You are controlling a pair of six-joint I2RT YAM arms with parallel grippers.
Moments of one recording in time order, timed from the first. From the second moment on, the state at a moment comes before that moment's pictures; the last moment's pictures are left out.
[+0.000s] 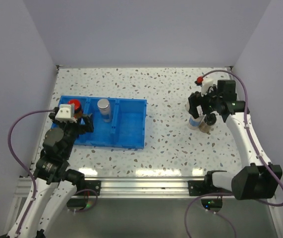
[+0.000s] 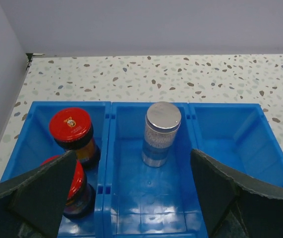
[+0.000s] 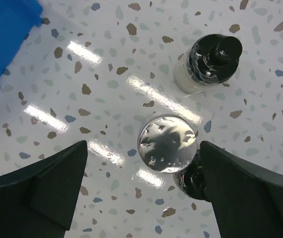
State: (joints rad) left arm -0.31 0.45 0.67 -0.30 -0.24 -0.09; right arm -0.01 1.20 1.14 -0.69 -0.39 -0.35
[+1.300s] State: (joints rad) left arm -0.31 0.19 0.59 -0.30 -0.33 -0.06; right arm 0.26 1.46 1.31 -0.86 -0.15 -0.37
